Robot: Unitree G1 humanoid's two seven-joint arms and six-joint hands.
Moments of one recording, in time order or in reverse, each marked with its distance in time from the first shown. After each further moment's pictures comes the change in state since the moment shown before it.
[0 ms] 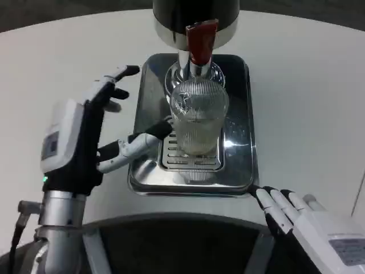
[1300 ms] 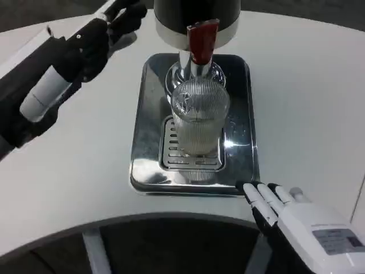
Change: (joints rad) left arm -0.147 0.294 0.243 -0.201 -0.951 0.212 -1.218; right arm -0.090 0.024 0.049 0.040 -0.058 0.014 0.042
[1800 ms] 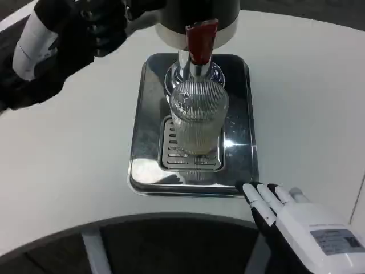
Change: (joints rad) left arm -0.240 0.023 0.019 0.167 -0.074 0.155 -0.252; right arm 0.002 0.022 0.013 -0.001 -0.030 0.001 0.007
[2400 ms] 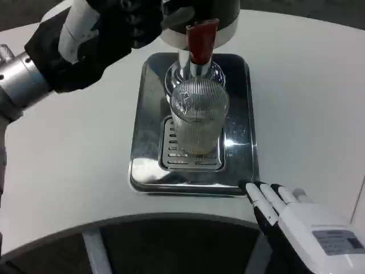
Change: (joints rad) left arm -0.219 -0.154 -0.051 0.299 0.097 -0.078 -0.082; right arm 0.020 0.036 0.007 -0.008 -0.029 0.001 0.002
